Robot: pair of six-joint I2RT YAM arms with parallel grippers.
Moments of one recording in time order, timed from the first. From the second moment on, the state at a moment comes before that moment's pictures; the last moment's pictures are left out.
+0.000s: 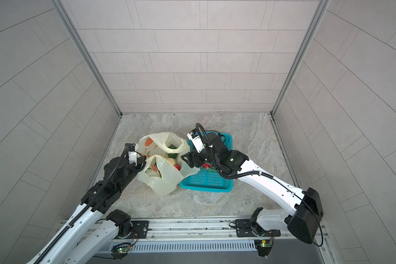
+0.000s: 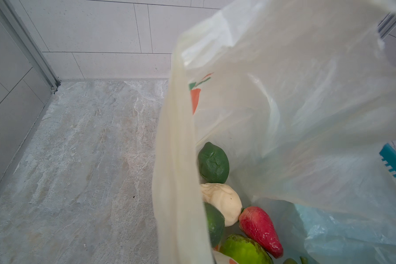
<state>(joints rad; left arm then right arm) -0.41 0.62 0.60 -0.41 -0.19 -0.20 0.74 1.24 1.10 -0.40 -0.13 0.23</state>
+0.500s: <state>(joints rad) -0.41 0.62 0.59 -0.40 -0.23 -0.21 0.48 1.40 1.14 -0.45 -0.04 0.33</state>
